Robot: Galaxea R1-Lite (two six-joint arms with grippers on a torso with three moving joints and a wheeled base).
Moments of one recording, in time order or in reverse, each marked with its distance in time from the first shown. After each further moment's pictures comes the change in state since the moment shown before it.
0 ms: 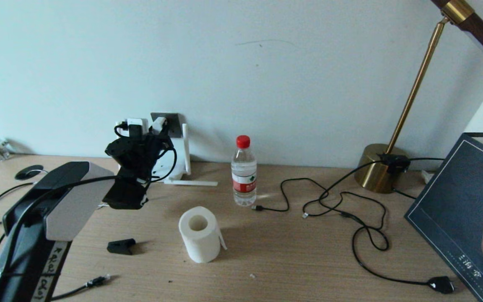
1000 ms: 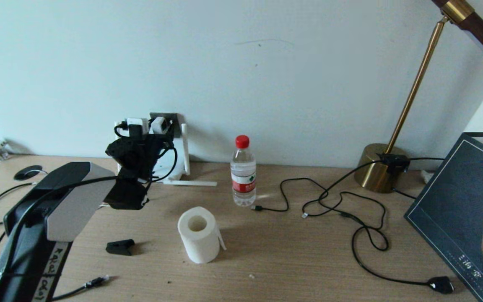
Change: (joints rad) left arm 0.007 0.007 0.002 -0.017 0.010 0.000; right arm 0.000 0.000 0.000 0.000 0.000 0.000
